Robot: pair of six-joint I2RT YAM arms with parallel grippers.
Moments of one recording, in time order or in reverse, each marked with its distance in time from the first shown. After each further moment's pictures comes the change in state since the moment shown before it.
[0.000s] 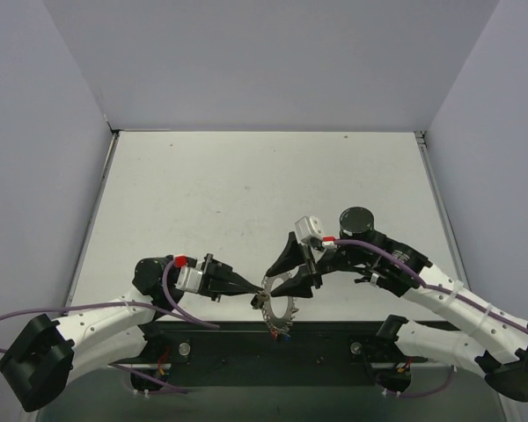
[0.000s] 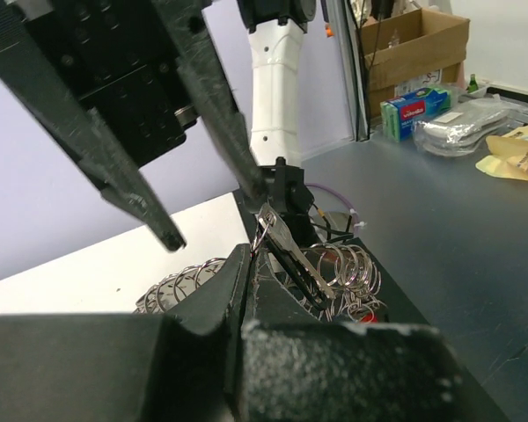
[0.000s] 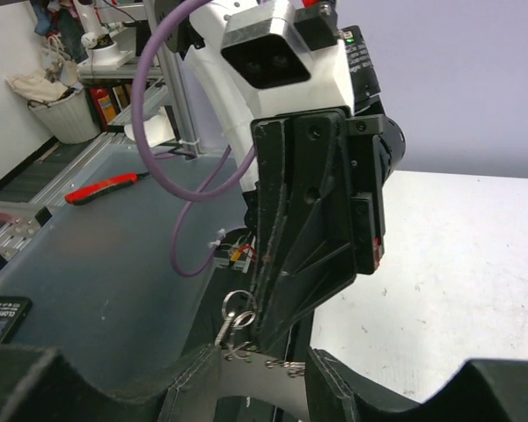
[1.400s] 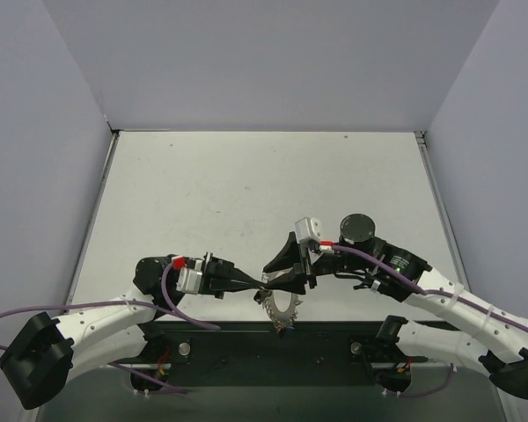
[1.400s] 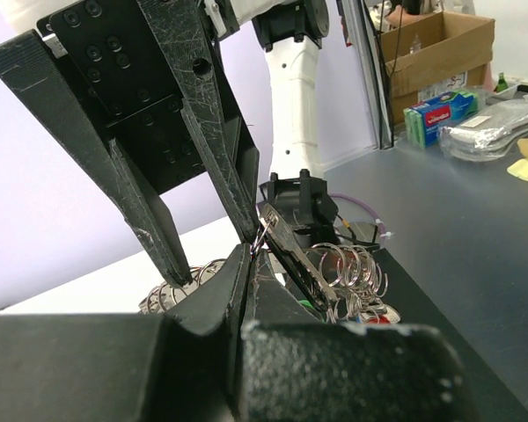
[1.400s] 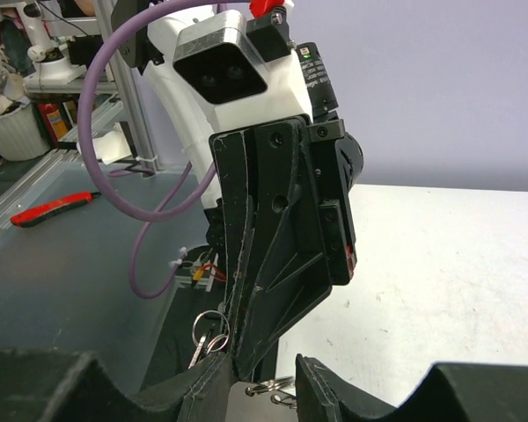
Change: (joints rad) left arm -0.023 0.011 0.027 0.005 -0.043 0.055; right arm 0.071 -0.007 -0.028 0.089 0.171 0.032
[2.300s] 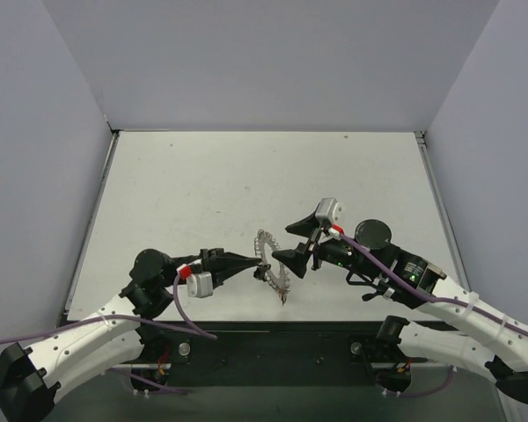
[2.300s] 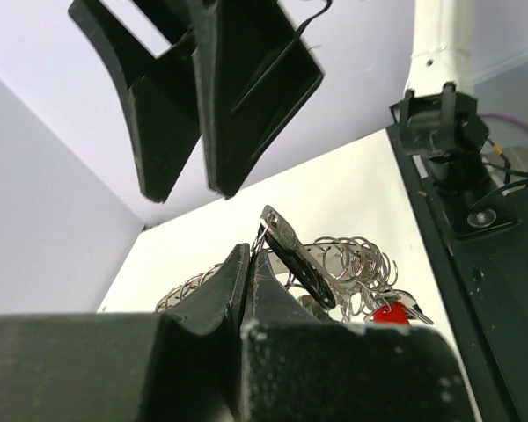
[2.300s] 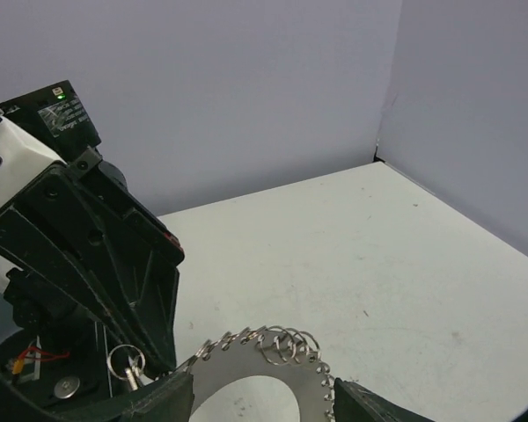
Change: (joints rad) left arm 0.009 -0.209 0.048 -0.536 -0.232 0.494; right arm 0.018 -0.090 -0.003 -0.026 0.586 0.103
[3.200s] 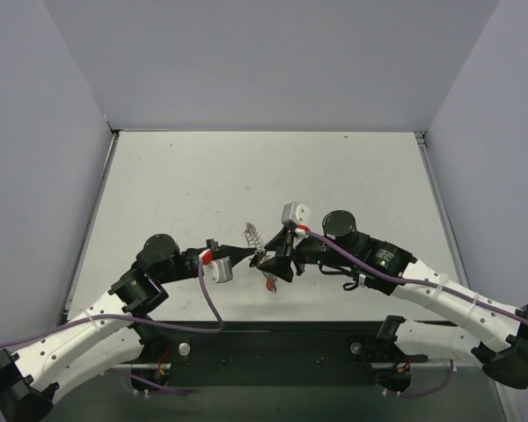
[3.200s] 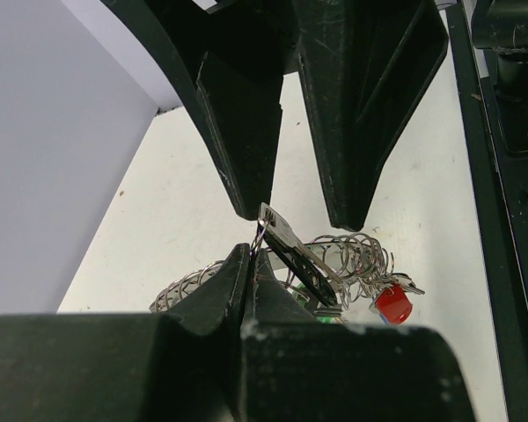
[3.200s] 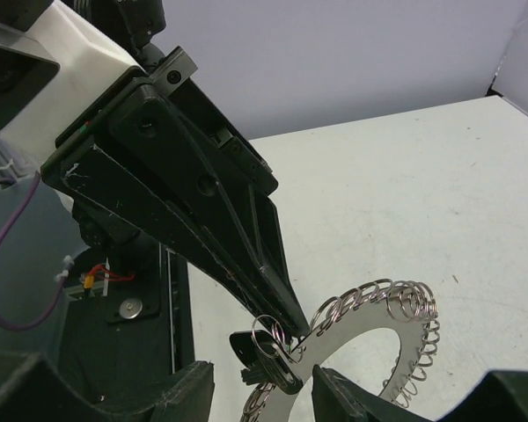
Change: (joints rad) left arm -0.015 -0.028 0.184 -0.572 -0.234 0.213; right arm -0.007 0.179 0.035 -0.028 -0.227 -0.043
